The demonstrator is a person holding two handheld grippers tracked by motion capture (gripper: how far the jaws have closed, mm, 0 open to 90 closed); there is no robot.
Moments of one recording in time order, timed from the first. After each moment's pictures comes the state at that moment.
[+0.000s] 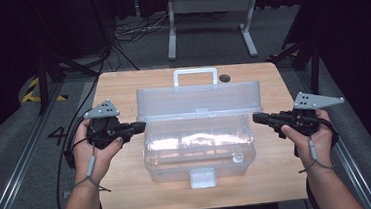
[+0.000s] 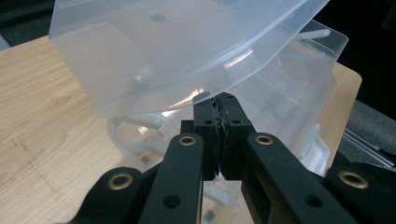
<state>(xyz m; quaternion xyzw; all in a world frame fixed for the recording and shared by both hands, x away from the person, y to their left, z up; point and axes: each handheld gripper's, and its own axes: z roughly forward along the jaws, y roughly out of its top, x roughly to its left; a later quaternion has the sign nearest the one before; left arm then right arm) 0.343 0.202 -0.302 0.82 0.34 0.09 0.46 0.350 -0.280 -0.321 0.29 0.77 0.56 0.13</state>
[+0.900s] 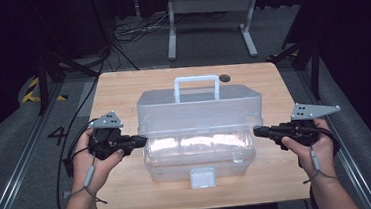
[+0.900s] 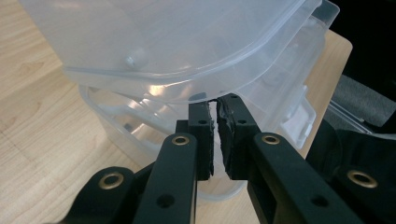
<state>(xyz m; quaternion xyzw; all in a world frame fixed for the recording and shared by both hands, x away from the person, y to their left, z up) 0.330 0.200 -0.315 0.84 0.33 0.06 0.42 0.335 -0.281 -0.335 0.30 0.80 0.52 0.09</state>
